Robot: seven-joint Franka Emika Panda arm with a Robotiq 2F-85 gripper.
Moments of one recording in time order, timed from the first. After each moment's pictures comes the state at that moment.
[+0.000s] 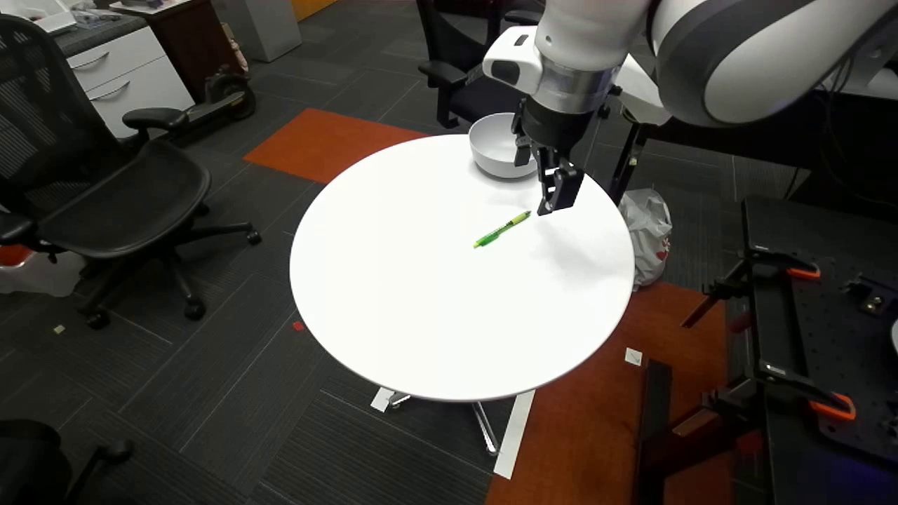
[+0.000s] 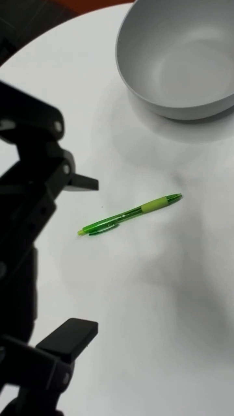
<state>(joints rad) -0.03 0.23 0.00 -2.35 -0.35 2.70 -0.41</state>
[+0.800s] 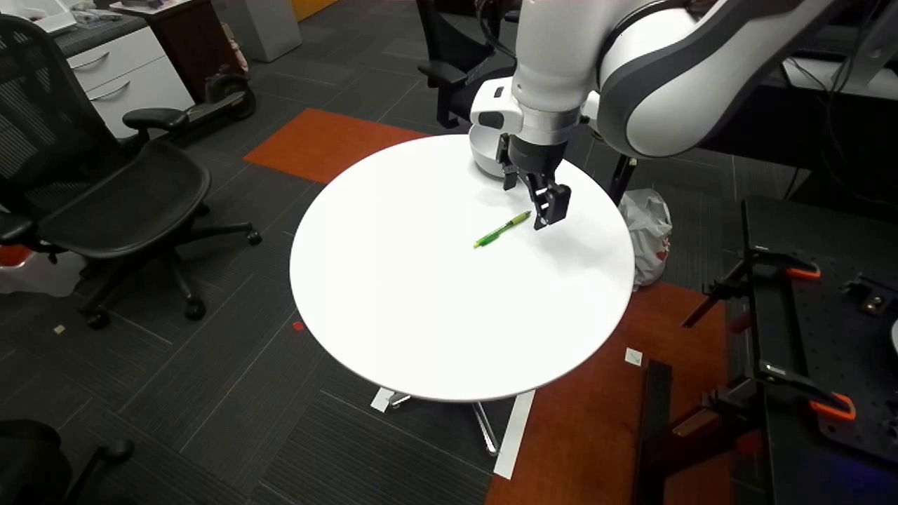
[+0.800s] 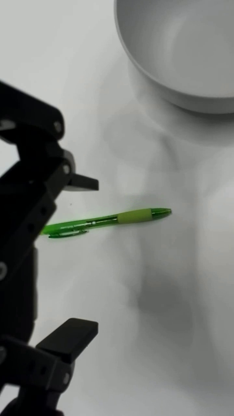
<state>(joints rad) -0.10 0.42 0.02 -2.23 -0.33 2.72 -0.67</state>
